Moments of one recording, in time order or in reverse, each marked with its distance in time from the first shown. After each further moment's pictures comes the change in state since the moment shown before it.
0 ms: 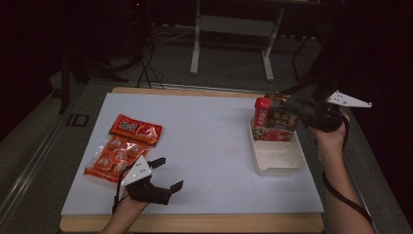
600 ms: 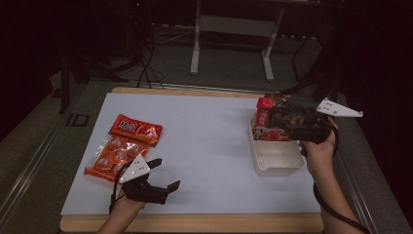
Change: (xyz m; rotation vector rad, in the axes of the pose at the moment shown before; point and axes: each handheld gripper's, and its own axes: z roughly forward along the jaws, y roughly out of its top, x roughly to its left) left arm 0.003 0.008 -0.009 0.089 0.040 -0.018; right arm 0.066 0.006 0.004 -0.040 0.095 0.012
